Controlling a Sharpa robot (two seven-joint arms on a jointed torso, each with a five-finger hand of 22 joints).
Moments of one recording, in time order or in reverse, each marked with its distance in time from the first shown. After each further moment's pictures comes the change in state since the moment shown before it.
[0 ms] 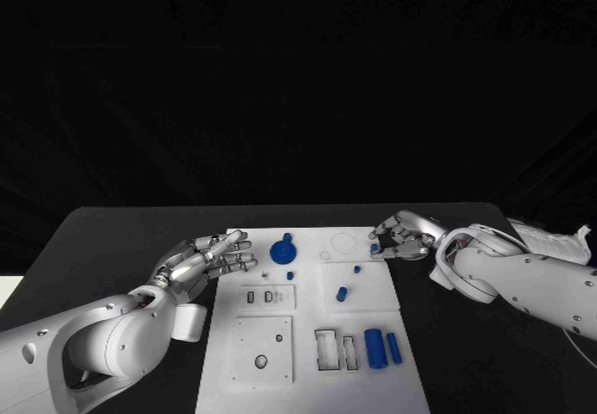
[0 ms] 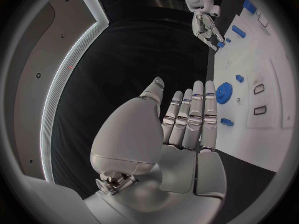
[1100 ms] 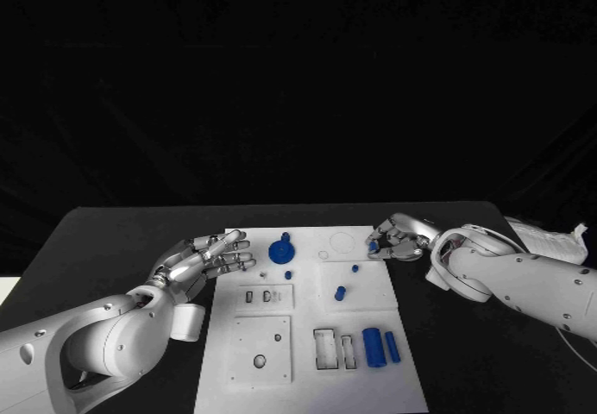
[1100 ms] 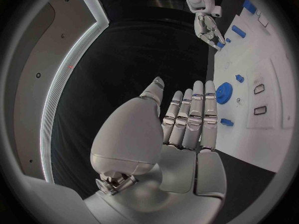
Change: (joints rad) left arm 0.000 0.002 0.000 -0.004 0.000 0.003 -0.001; left_hand 0.000 0.000 0.000 0.000 0.000 0.000 0.000 0.000 0.000 0.000 0.000 0.000 0.000 0.000 0.000 -0.006 0.001 0.000 0.000 0.000 0.000 -0.001; right arm -0.006 0.019 0.000 -0.021 -0.010 0.030 -0.001; right_hand 0.012 0.057 0.022 -0.022 -0.004 0.068 -0.018 0.012 0.008 0.000 -0.007 0.015 0.000 0.000 0.000 0.012 0.000 0.000 0.000 0.000 0.012 0.001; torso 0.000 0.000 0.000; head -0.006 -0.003
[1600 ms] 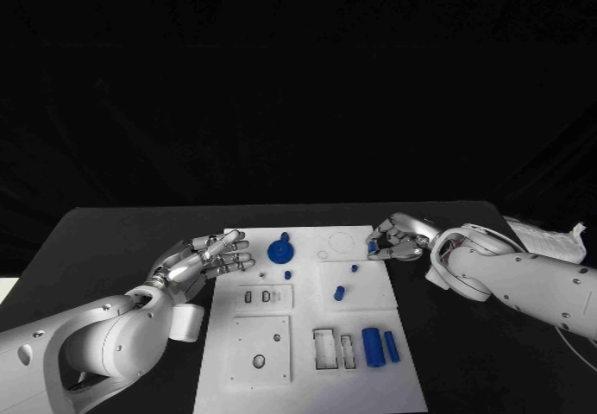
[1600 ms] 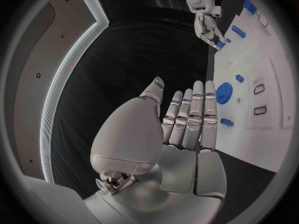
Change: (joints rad) left arm 0.000 0.000 0.000 0.000 0.000 0.001 -0.001; left_hand 0.000 0.000 0.000 0.000 0.000 0.000 0.000 0.000 0.000 0.000 0.000 0.000 0.000 0.000 0.000 0.000 0.000 0.000 0.000 0.000 0.000 0.000; right arm 0.000 0.000 0.000 -0.005 -0.003 -0.001 -0.003; right_hand -0.026 -0.027 -0.017 -0.008 0.000 -0.010 0.010 -0.014 -0.006 0.000 0.000 0.000 0.000 0.000 0.000 0.000 0.001 0.000 0.000 0.000 0.000 0.000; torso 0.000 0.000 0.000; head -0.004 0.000
